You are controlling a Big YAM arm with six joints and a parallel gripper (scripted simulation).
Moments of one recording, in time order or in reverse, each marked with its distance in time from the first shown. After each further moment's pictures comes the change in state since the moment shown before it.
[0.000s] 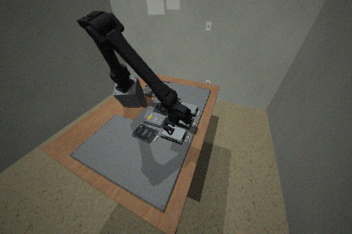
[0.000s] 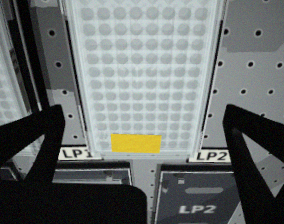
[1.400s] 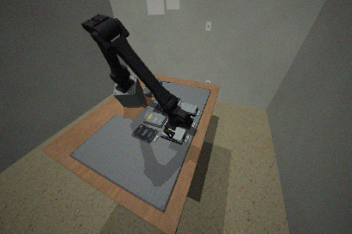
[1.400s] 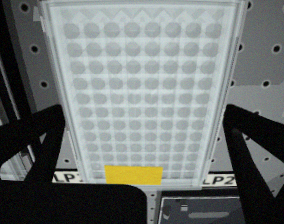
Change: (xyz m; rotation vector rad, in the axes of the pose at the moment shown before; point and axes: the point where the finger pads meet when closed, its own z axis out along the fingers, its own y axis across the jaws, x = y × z) arm -0.001 -0.001 0.030 0.000 0.001 0.001
